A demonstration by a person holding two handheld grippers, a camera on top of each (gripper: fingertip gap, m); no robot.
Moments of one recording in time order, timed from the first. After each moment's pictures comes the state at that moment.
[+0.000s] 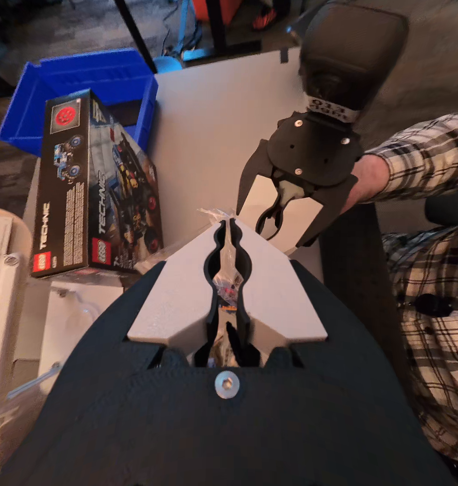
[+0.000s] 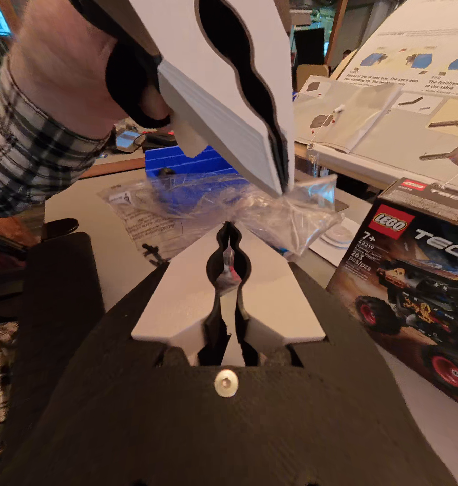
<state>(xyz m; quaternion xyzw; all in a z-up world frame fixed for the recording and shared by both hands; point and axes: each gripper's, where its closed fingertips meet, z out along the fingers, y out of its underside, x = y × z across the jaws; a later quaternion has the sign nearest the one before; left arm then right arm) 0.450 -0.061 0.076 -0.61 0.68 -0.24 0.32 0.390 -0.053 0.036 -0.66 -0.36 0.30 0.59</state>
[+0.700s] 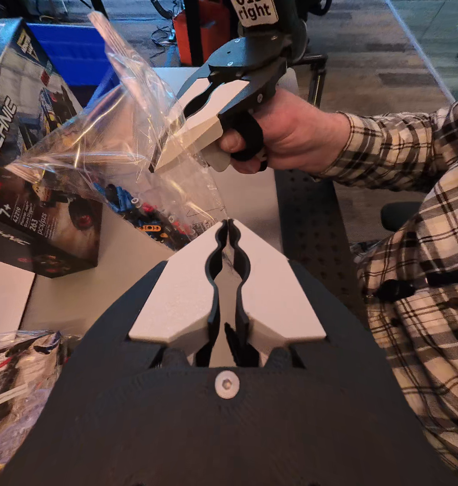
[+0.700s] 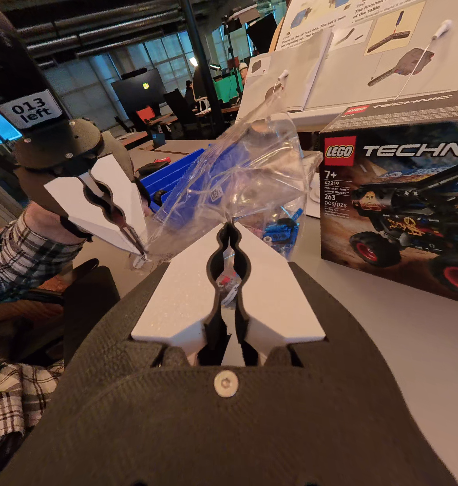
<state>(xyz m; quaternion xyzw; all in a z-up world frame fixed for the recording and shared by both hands) 0.410 -0.103 0.007 -0.61 0.64 -0.34 0.33 0.444 -0.041 0.019 -0.71 -0.22 0.38 0.55</state>
